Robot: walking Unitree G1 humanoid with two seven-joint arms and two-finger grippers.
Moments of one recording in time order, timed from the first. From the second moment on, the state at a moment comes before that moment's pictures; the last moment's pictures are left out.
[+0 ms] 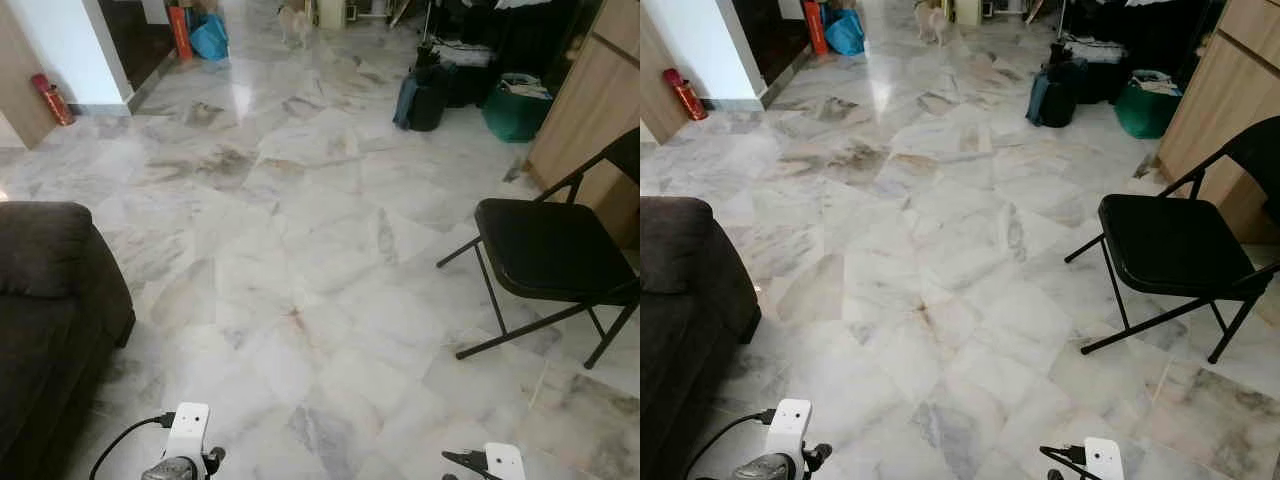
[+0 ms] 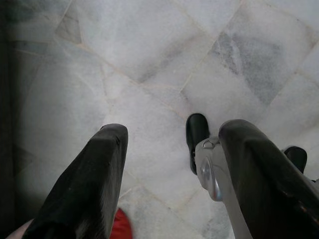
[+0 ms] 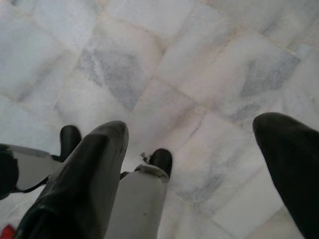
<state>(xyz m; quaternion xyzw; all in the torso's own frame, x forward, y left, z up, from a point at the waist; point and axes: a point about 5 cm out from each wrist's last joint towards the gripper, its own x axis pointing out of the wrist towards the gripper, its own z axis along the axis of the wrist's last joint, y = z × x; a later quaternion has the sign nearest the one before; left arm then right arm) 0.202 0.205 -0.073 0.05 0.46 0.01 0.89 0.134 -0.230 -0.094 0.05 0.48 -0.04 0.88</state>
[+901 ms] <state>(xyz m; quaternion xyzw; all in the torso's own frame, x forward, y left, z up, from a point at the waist) 0.200 0.201 -0.075 0.05 0.46 0.01 0.88 0.127 -0.236 -0.095 0.03 0.49 -0.03 0.87</state>
